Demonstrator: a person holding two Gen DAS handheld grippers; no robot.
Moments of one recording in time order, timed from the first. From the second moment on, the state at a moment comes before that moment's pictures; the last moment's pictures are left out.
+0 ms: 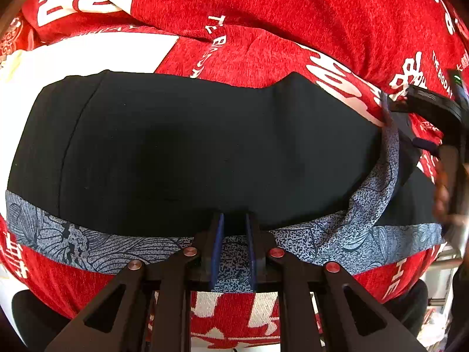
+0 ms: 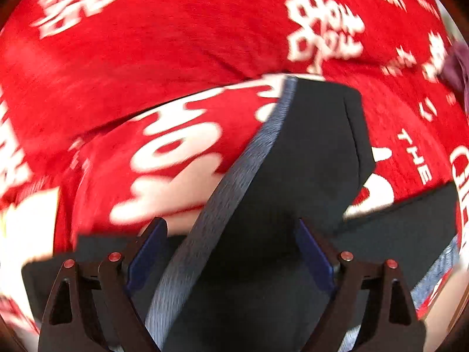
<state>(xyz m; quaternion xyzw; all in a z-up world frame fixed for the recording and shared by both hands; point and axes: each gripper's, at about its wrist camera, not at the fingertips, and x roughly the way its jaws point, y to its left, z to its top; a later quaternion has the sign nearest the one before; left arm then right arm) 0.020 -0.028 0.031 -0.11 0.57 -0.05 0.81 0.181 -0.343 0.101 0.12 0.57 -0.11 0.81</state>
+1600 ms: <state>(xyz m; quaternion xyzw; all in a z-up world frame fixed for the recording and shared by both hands) 0.029 -0.107 0.040 -0.07 0.59 -0.15 0.79 0.112 -0.319 0.073 -0.32 0.54 -0.11 0.77</state>
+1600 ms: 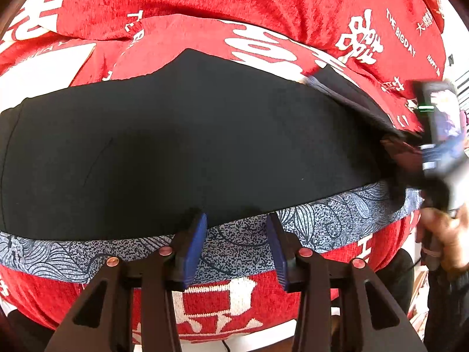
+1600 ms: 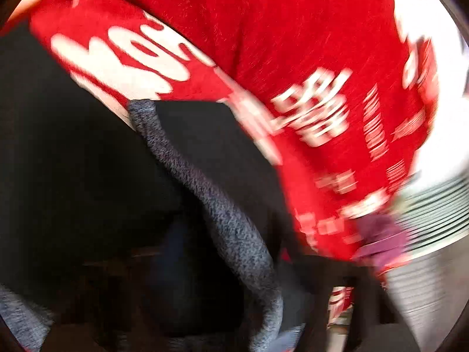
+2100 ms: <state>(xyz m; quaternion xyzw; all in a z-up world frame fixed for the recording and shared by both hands) 0.027 -0.135 0.041 -0.01 0.59 -0.14 0.80 -0.048 -0.553 0.096 0.29 0.43 -0.12 0.85</state>
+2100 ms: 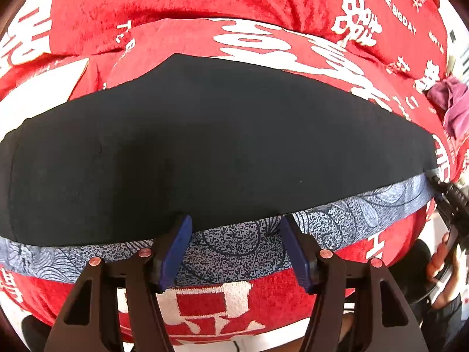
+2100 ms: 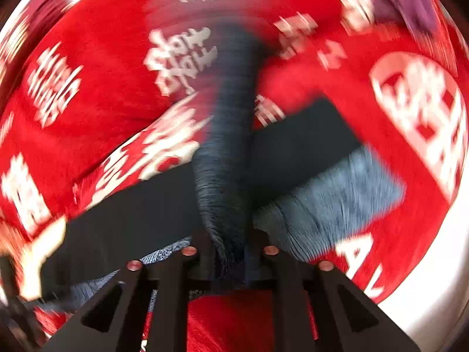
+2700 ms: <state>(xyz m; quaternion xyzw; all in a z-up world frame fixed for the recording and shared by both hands) 0.034 -0.137 0.042 -0.03 0.61 -0.12 0.79 -0.083 -0.654 0.107 0.45 0.32 -0.12 0.82</state>
